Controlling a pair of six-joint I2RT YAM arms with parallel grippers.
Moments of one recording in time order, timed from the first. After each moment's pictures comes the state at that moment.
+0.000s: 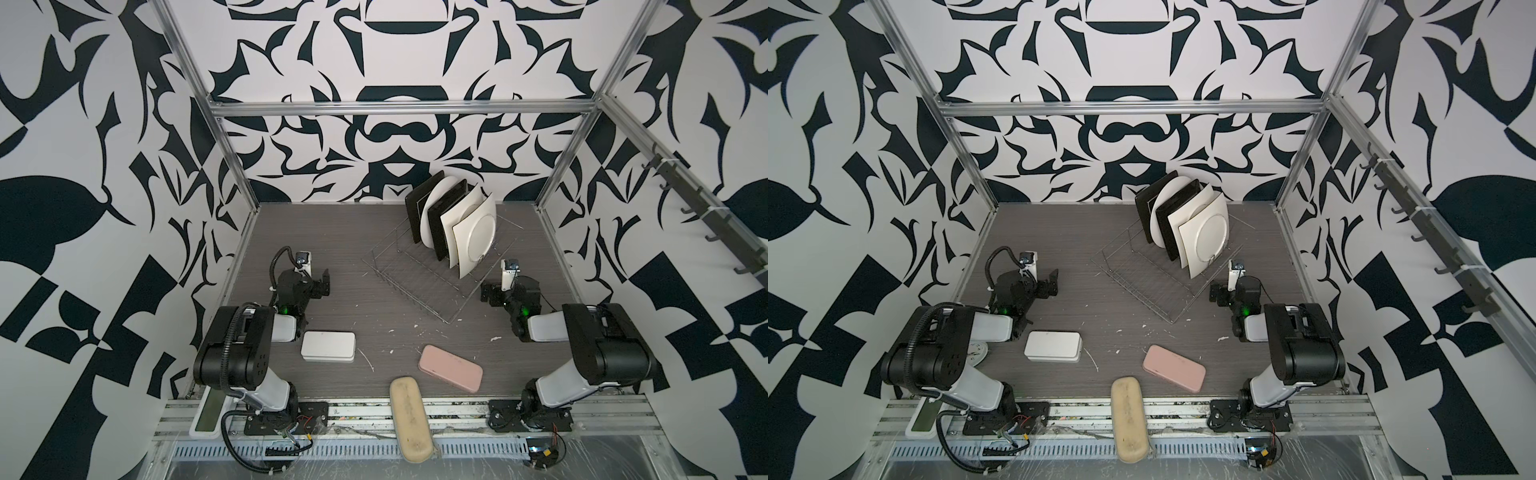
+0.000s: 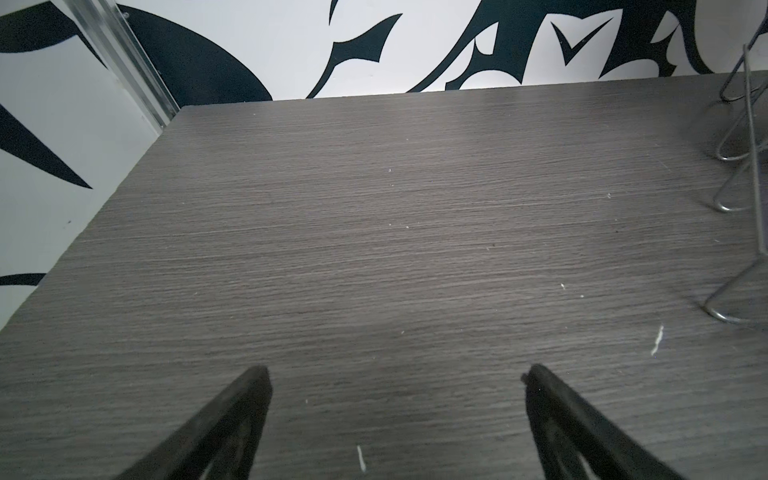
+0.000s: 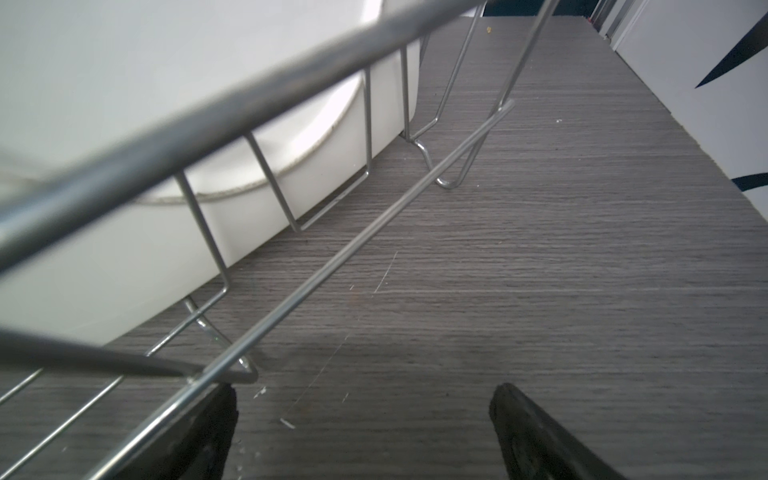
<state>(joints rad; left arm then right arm) -0.06 1.57 0.37 0.83 0.03 0.04 0.00 1.57 0.33 0.73 -0.05 0.01</state>
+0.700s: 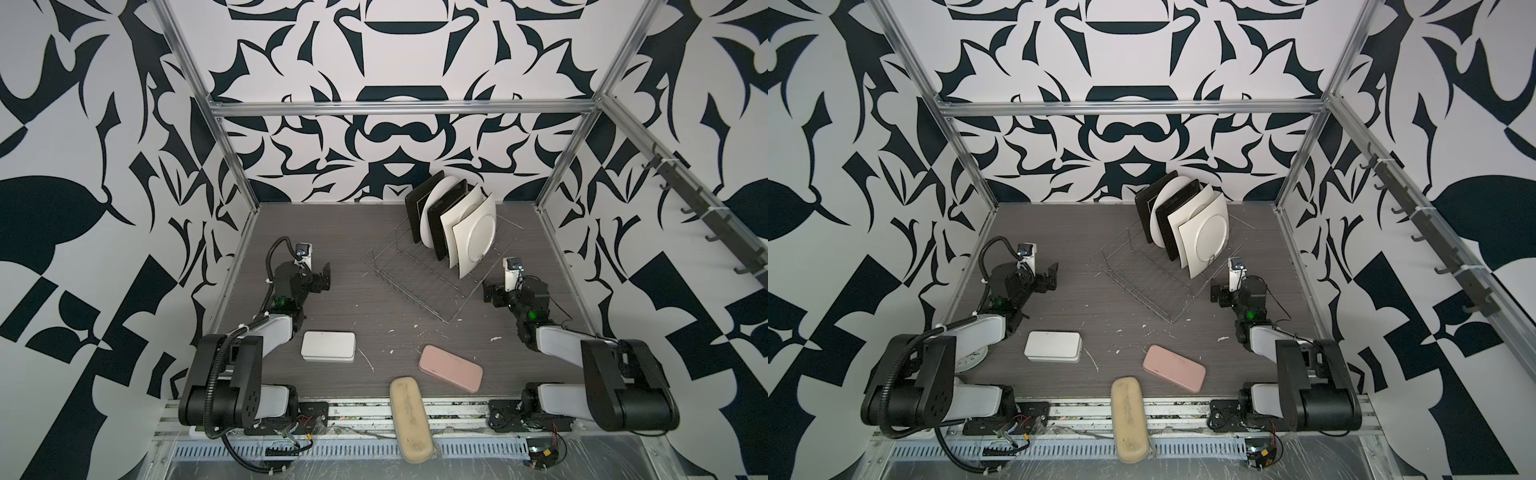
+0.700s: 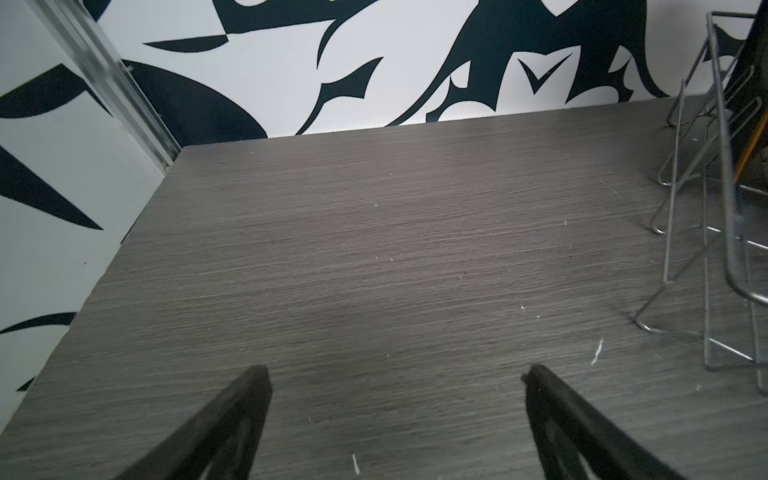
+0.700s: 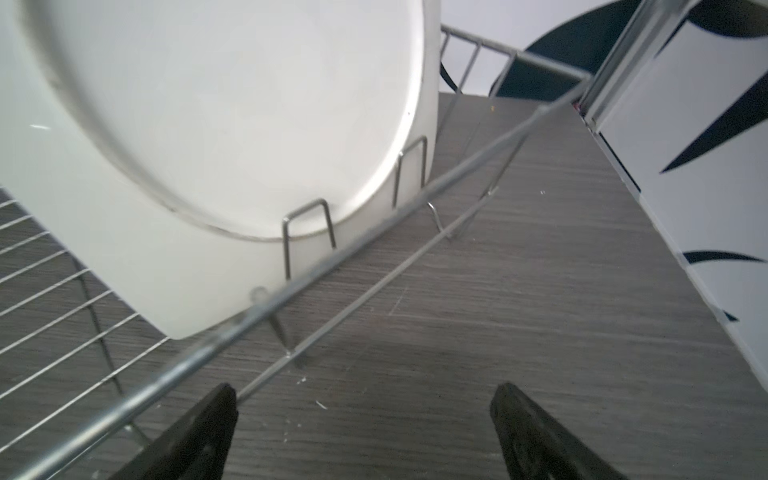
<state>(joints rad) -0.10 1.36 0.44 0.56 0.04 0.07 0.00 1.28 0.29 0.58 -0.11 -0.08</state>
